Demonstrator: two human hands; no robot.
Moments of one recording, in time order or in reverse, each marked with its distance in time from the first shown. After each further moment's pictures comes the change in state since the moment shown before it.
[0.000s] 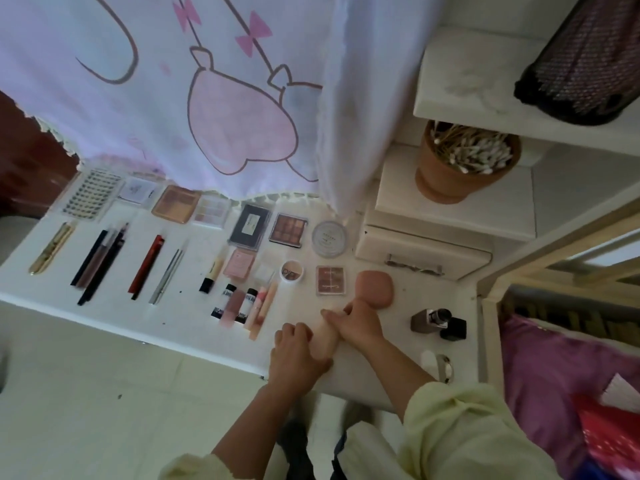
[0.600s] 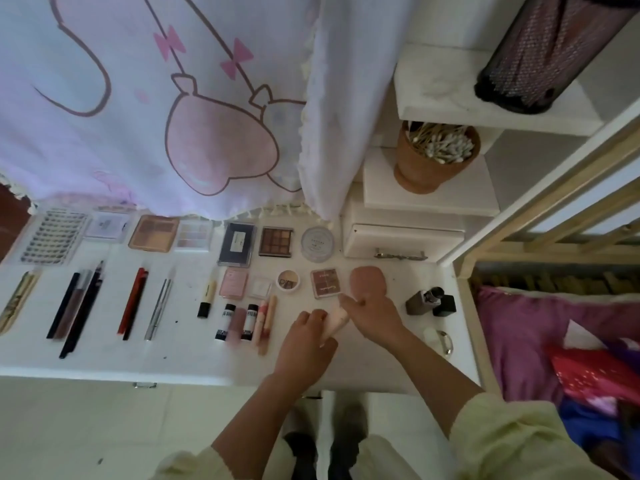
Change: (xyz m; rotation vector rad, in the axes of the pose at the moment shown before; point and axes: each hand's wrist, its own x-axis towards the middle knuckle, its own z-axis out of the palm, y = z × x) left_hand 0.003 -0.005 -0.047 -0.051 -0.003 0.433; right_hand -0.041 -0.016 -0.014 0.000 0.129 -0.055
